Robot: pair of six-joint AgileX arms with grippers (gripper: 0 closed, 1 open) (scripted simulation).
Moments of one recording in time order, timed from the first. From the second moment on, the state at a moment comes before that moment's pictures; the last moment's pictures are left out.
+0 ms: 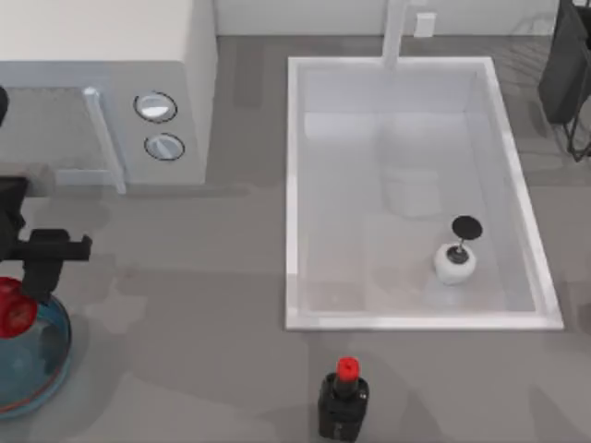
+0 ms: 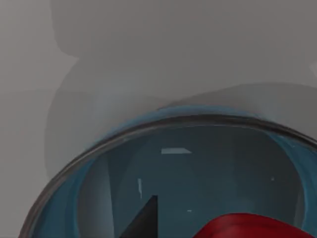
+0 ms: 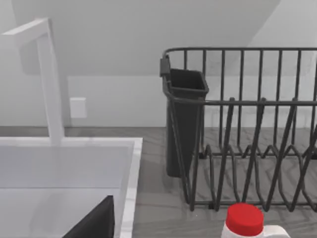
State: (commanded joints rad) left arm -0.04 1.65 1.05 -0.94 0.02 0.01; right arm 0.00 0.00 0.00 0.00 0.00 0.00
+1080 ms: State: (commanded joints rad) left arm -0.05 1.58 1.79 -1.74 0.02 -0.01; right arm 0.00 0.00 0.00 0.00 0.00 0.00
